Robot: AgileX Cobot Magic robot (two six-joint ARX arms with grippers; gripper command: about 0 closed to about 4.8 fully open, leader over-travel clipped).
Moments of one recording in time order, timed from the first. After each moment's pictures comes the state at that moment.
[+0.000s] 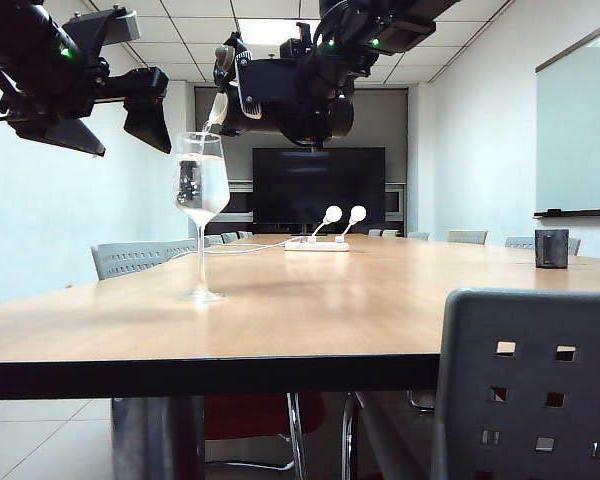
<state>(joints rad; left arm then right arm) -0.27 1.42 0.95 0.12 0.00 0.05 0.48 2.35 2.30 0.00 0.02 -1.61</state>
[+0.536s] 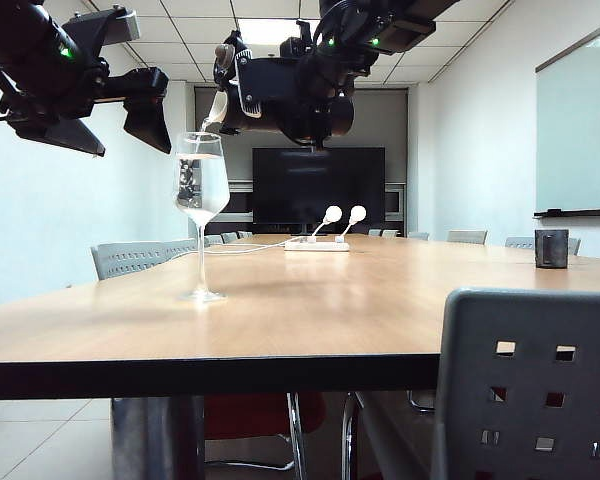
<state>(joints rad) -0.27 1.42 0.95 0.12 0.00 0.05 0.48 2.35 2.30 0.01 0.02 -1.61</state>
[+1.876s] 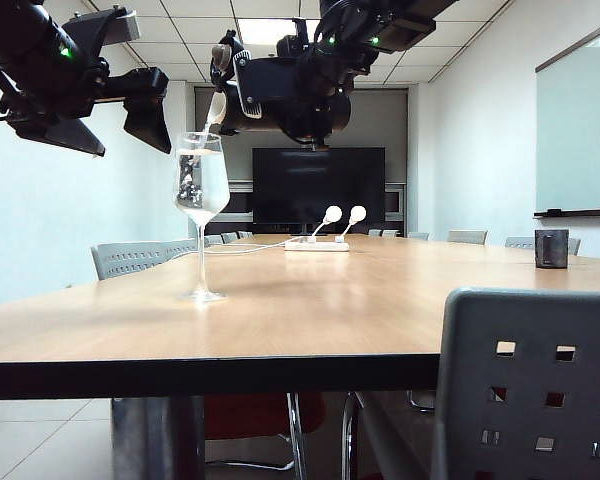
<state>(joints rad) -0.27 1.42 0.95 0.12 0.00 0.05 0.48 2.35 2.30 0.01 0.00 -1.66</state>
